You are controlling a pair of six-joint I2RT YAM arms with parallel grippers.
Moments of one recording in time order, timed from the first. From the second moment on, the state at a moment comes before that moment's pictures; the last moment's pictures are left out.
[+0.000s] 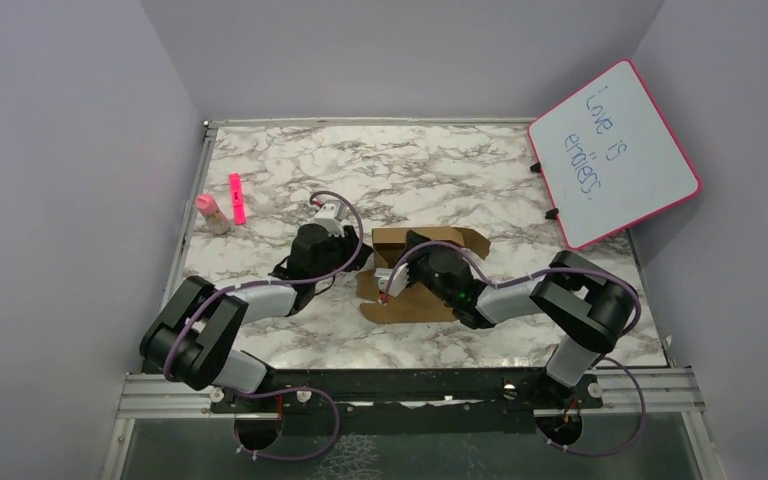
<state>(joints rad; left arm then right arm) -0.50 1.43 0.45 0.58 0.14 -0.48 0.91 1.70 0.55 0.90 0.21 -1.42</state>
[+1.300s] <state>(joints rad) -0.56 1.56 0.36 0.95 0.11 -0.29 0.93 1.77 0.54 1.01 0.27 -1.47</state>
